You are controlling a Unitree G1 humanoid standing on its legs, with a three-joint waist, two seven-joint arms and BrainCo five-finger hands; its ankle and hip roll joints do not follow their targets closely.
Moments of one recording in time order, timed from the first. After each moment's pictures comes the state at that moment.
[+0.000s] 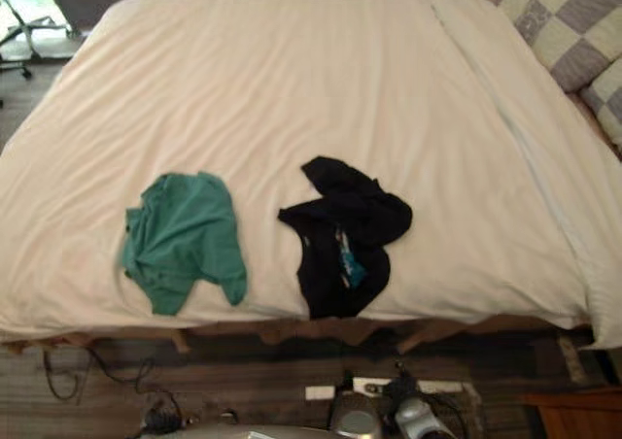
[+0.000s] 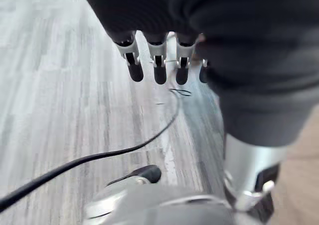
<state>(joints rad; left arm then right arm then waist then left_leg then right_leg) 0.05 0.15 -0.09 1.29 -0.10 -0.01 0.29 -0.06 -0.20 0.21 1.17 0.00 0.01 -0.26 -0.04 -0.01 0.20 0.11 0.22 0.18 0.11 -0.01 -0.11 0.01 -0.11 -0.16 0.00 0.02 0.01</state>
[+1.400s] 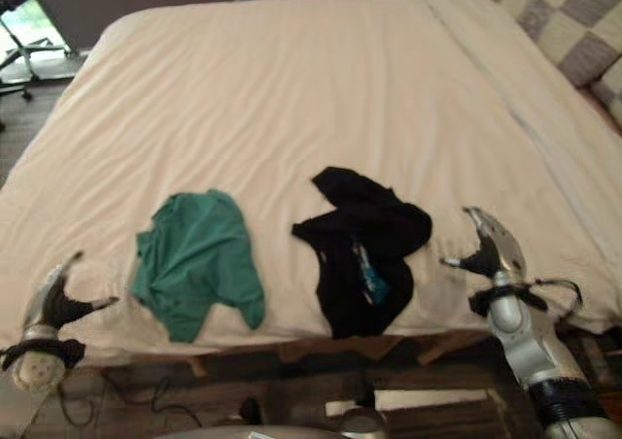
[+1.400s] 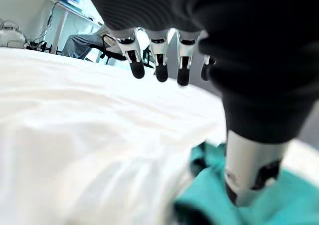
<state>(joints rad) 0.15 0.74 -0.02 0.36 0.23 -0.12 0.22 -0.10 -0.78 0.08 0.32 -0.34 -0.10 -0.30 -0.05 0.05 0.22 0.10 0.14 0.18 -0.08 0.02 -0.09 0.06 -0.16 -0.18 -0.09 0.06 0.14</state>
